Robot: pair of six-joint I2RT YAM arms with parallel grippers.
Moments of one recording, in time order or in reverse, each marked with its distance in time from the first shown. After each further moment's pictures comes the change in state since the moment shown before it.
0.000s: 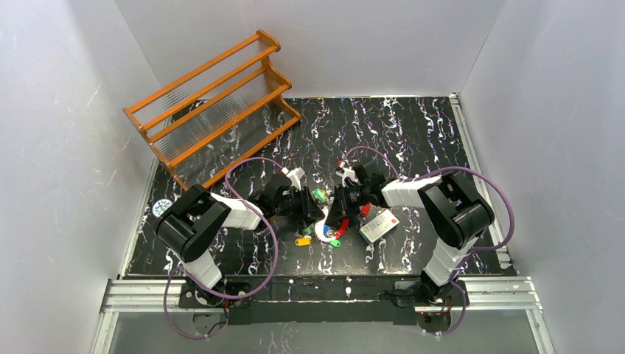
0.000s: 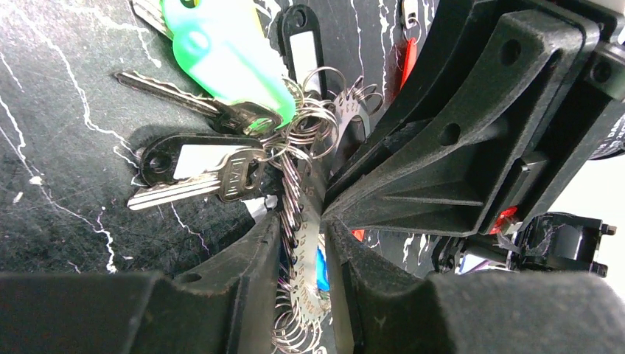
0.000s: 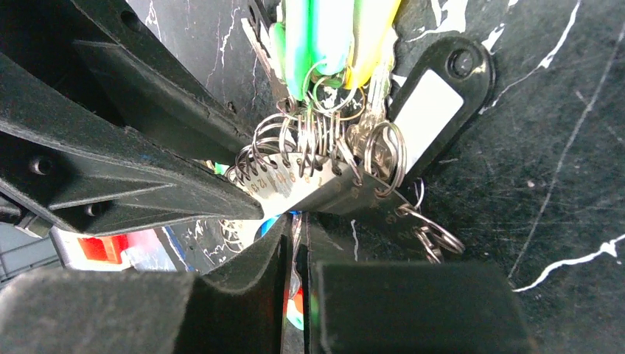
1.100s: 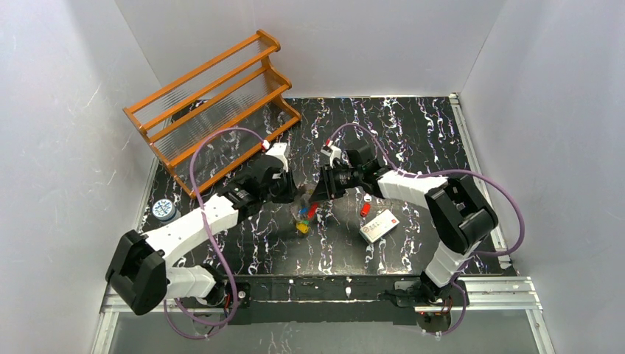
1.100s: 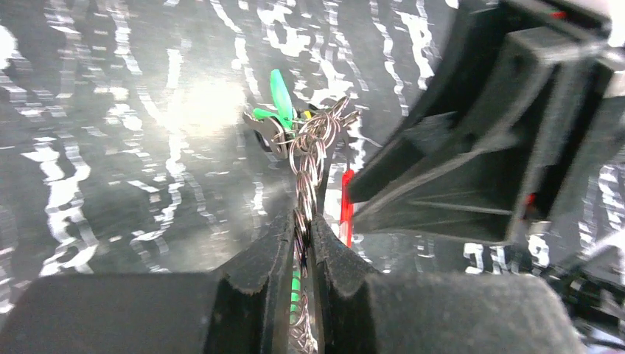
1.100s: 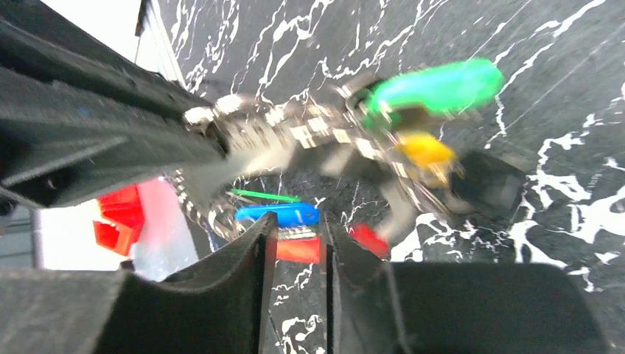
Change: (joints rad) left arm -0.014 -0.419 0.219 -0.678 -0.421 0.269; right arm 0.043 -0.023 0.163 0.090 -0.117 0.009
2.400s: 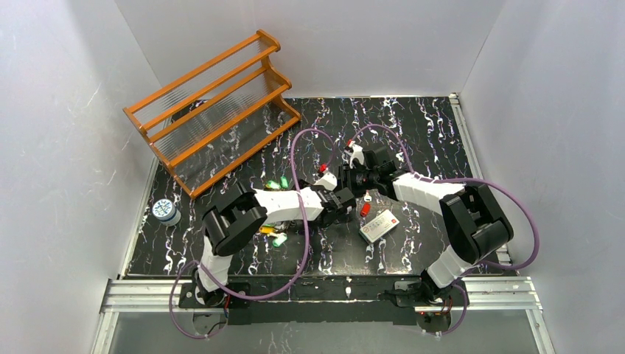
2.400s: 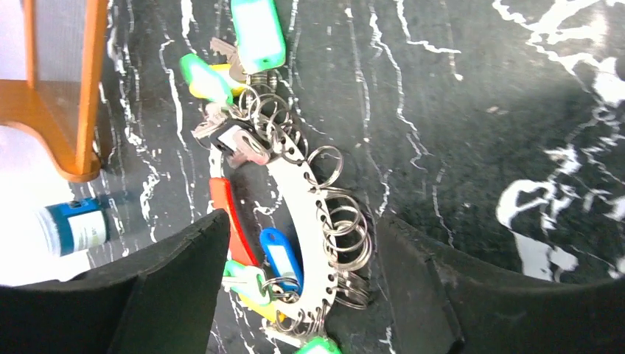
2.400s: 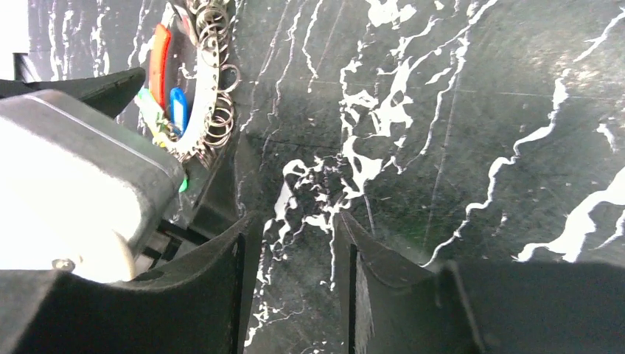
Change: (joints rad) left arm -0.376 0.694 0.470 -0.649 -0.911 -0.031; right arm -0.093 -0.124 -0.093 -0.128 0.243 -0.071
